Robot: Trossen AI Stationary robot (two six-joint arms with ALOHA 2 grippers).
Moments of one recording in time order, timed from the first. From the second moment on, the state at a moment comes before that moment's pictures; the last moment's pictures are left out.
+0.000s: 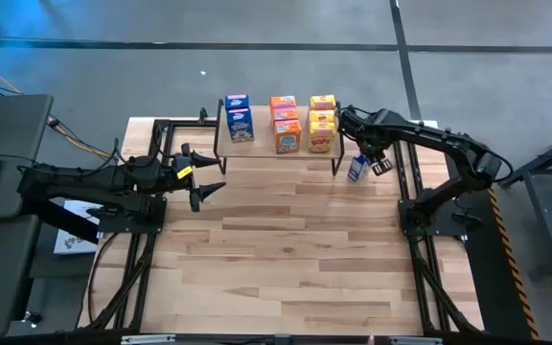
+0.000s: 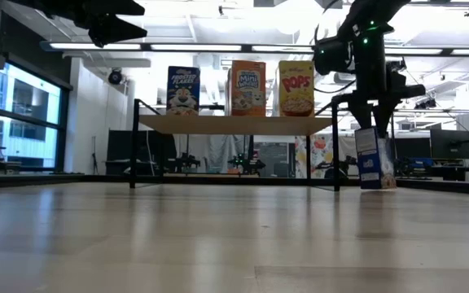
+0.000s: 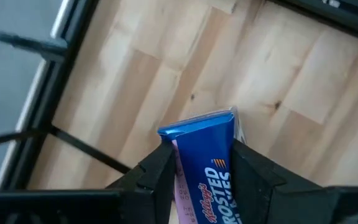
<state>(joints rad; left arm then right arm) -0.02 0.61 0.53 -0.06 -0.30 -0.03 -0.61 1.48 1.13 -1.18 0.30 2.09</state>
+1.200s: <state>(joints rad) -0.02 0.61 0.53 -0.06 -0.30 -0.03 0.02 1.43 1.13 -0.82 0.47 2.10</state>
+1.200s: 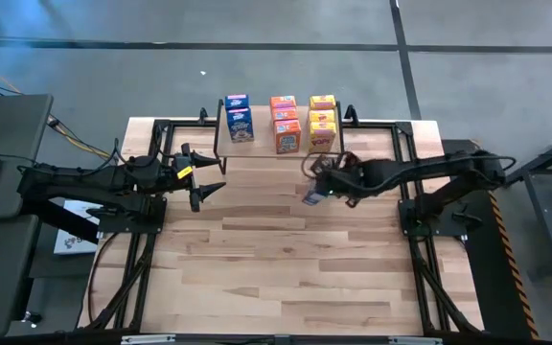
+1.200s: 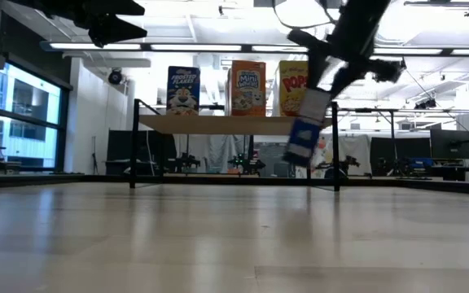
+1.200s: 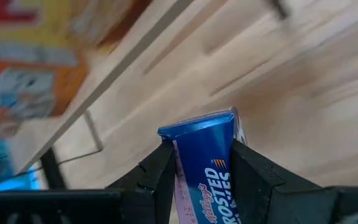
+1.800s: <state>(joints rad) -0.02 0.61 0.53 -0.06 -0.30 -0.03 0.04 1.52 1.13 -0.35 0.49 1.19</state>
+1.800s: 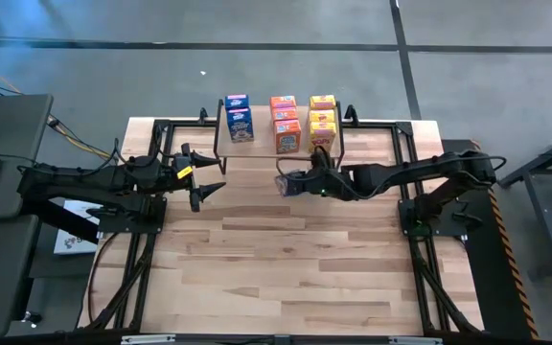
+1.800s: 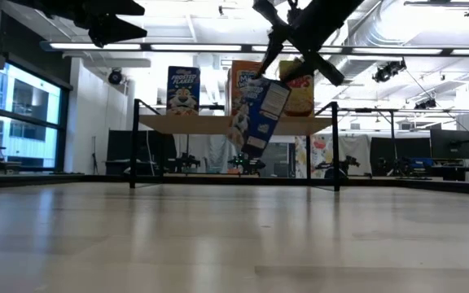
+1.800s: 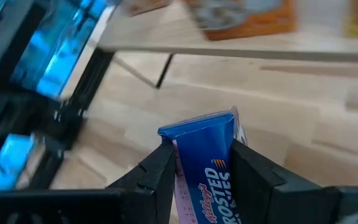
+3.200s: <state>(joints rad) -0.02 0.61 0.53 -0.06 -0.30 -0.03 0.00 1.52 1.13 -0.27 -0.04 0.44</state>
